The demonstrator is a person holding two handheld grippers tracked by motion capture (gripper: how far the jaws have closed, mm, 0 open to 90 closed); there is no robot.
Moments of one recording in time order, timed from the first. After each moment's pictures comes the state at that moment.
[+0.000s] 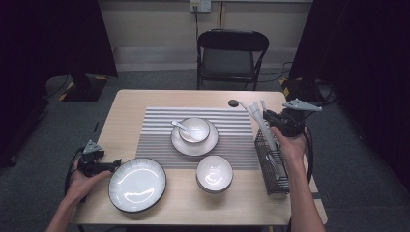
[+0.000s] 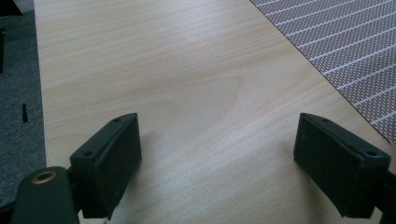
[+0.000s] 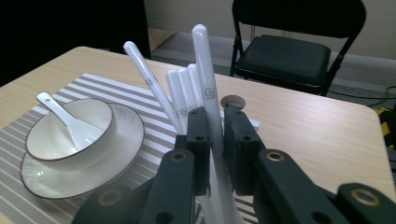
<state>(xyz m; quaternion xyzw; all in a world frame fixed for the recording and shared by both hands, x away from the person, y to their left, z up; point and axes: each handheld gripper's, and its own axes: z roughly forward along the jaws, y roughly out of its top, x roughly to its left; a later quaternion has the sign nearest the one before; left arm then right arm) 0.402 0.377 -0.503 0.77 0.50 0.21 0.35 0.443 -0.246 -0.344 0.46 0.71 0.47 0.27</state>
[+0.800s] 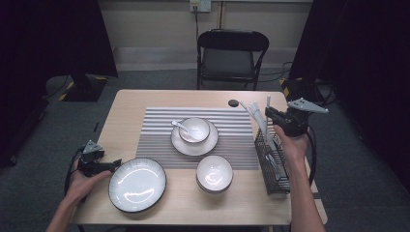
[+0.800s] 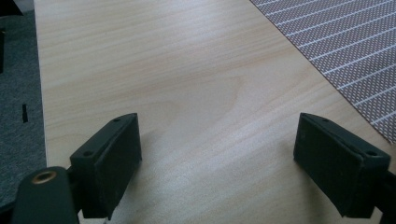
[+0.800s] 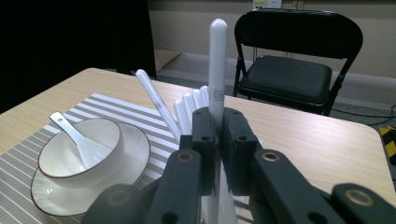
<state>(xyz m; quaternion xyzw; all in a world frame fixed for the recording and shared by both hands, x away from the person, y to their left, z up) 0.401 0.377 -0.503 0.77 0.50 0.21 0.35 0.437 -0.250 -0.338 0.45 0.69 0.50 0.28</state>
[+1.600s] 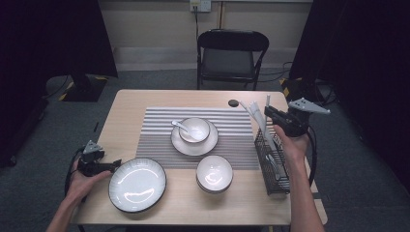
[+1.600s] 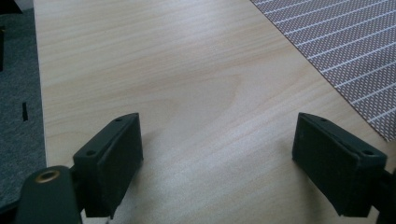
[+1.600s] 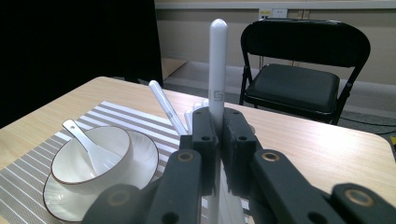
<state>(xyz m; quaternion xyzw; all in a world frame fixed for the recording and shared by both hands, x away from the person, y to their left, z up) 0.400 0.376 -0.502 0.77 0.50 0.21 0.34 0.433 -0.249 -0.334 0.44 0.68 0.52 0.28</state>
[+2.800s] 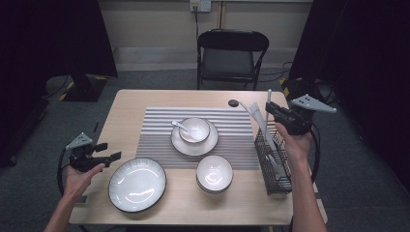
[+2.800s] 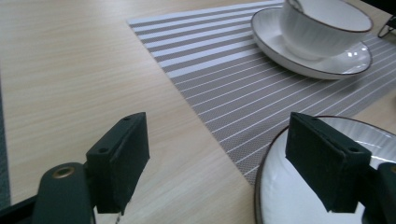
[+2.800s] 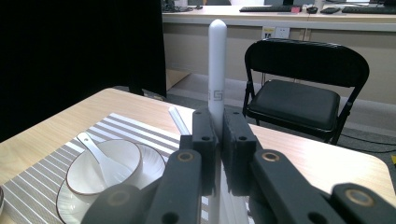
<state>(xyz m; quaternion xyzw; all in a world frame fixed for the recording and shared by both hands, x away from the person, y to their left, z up) 0.383 0.368 -0.441 0.75 0.44 0.18 0.46 0.421 -0.246 -0.312 0.41 0.67 0.54 0.29</state>
